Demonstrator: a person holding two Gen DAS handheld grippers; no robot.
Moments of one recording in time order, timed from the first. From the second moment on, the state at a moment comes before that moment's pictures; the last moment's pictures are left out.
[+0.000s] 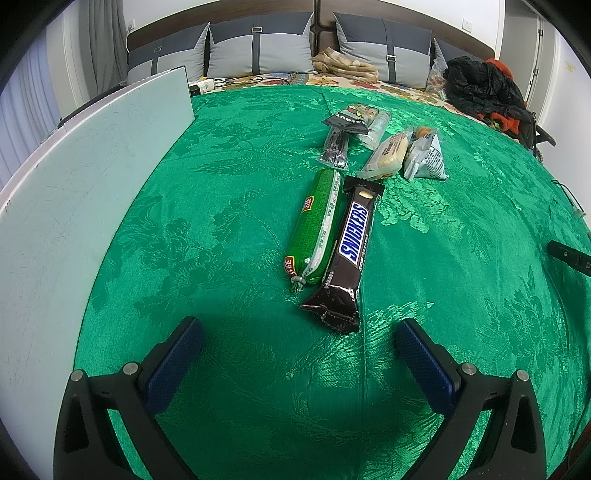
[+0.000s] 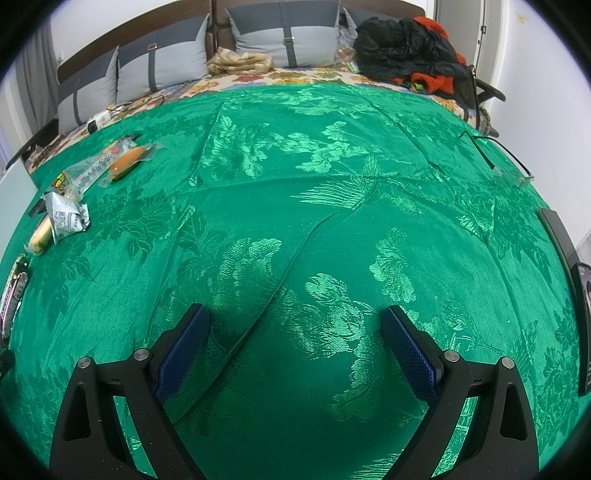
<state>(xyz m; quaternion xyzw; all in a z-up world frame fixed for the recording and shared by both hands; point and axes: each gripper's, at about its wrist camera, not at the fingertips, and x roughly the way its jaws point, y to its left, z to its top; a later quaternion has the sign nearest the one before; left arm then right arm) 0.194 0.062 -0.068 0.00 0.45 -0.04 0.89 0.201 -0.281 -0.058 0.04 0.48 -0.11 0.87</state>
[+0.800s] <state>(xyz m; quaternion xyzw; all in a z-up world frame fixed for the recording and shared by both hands) 0.281 0.063 -0.052 0.03 0.52 -0.06 0.85 0.200 -0.282 -0.058 0.04 0.48 -0.11 0.87</state>
